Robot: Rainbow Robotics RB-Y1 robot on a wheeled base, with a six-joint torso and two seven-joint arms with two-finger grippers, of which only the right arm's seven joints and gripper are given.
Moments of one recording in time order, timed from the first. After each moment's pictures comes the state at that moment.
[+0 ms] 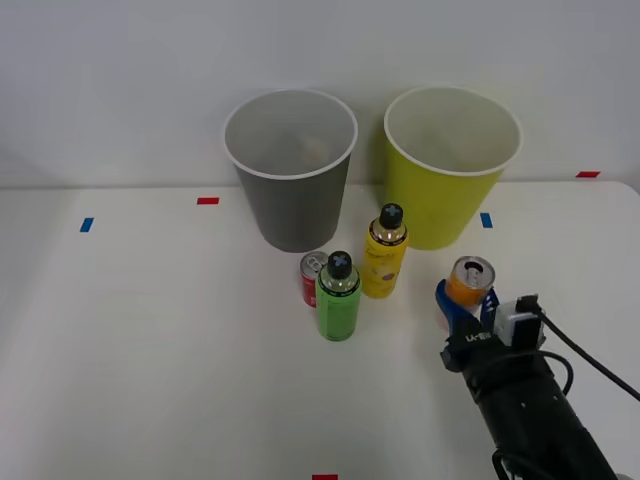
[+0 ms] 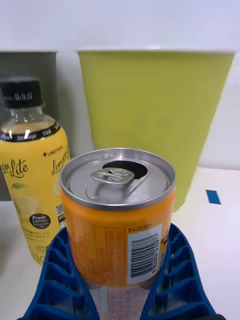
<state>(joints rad) 0.44 -0.22 0.26 -1.98 -0.12 -0.11 1.59</state>
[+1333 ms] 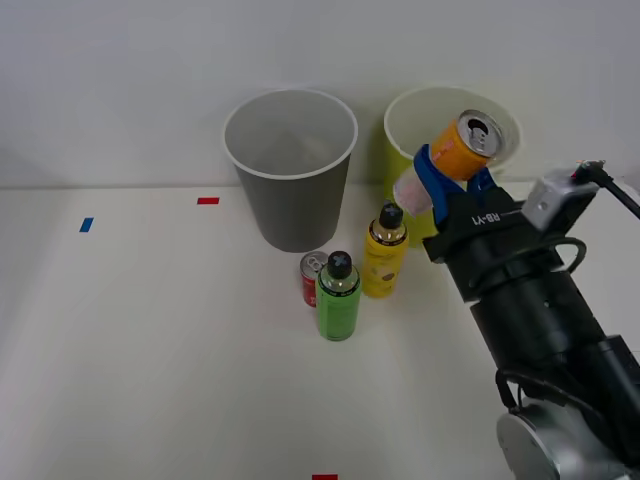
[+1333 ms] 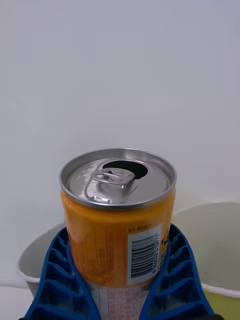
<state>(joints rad) 0.20 -0.24 0.28 -2.27 -0.19 0.04 1.39</state>
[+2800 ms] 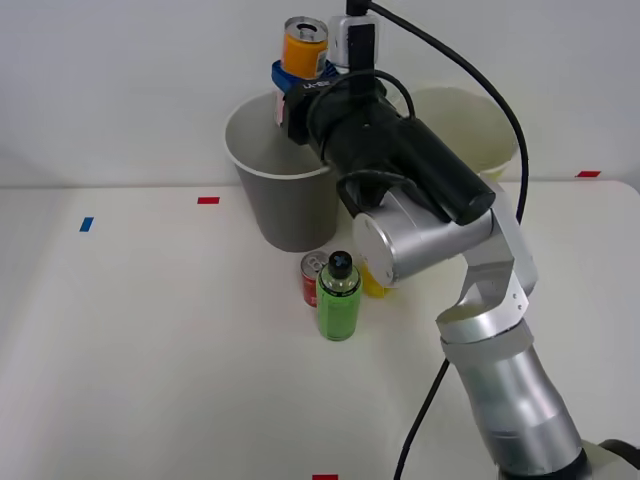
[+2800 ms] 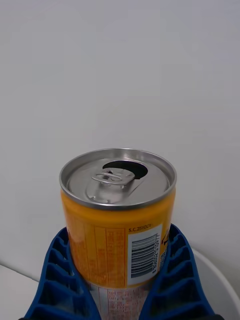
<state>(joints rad) -0.51 0.02 0.26 -1.78 -0.10 0.49 1.45</state>
